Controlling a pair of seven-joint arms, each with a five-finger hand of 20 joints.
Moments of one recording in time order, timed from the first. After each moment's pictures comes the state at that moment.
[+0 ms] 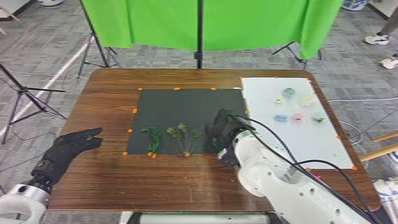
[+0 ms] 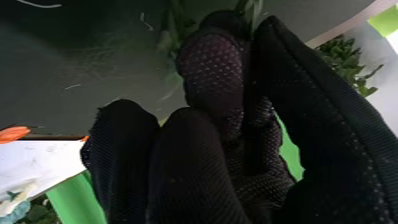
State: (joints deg) left arm 129.7 -60.7 -111.3 -116.9 66.5 -8.4 -1.5; right arm -75.1 -58.7 44.7 -107.6 -112.7 -1.3 42.5
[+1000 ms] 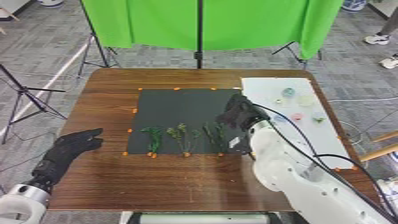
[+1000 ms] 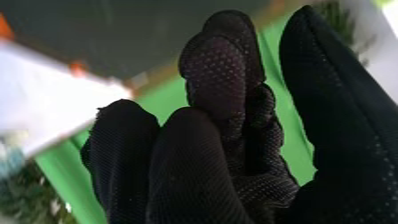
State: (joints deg) left arm 129.7 -60.6 -111.4 -117.0 66.5 -8.9 -1.7; right arm -76.9 -54.0 51.6 -114.4 -113.0 1.0 40.2
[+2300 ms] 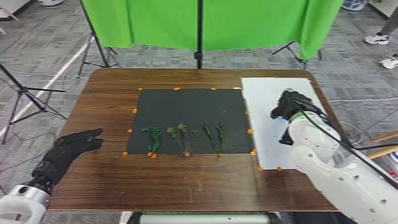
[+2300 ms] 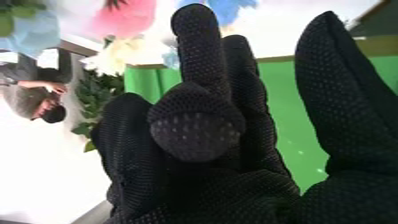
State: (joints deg) left arm 129.9 -61.0 -111.4 -117.1 66.6 -8.9 -1.6; right arm -75.8 -46.5 56.9 -104.2 -125.4 -11.0 48.5
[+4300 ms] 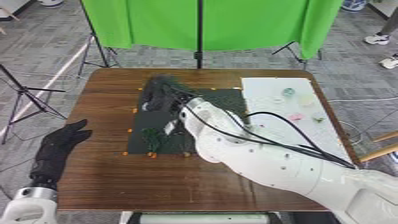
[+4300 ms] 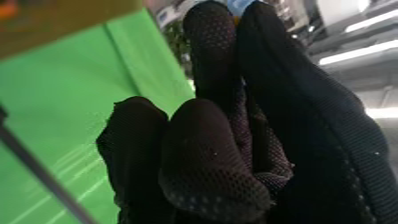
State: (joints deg) left arm 128.8 -60.1 -104.3 -115.9 59.0 9.9 7.9; right arm -45.0 -69.1 19.8 -92.2 -104.7 8.7 19.7
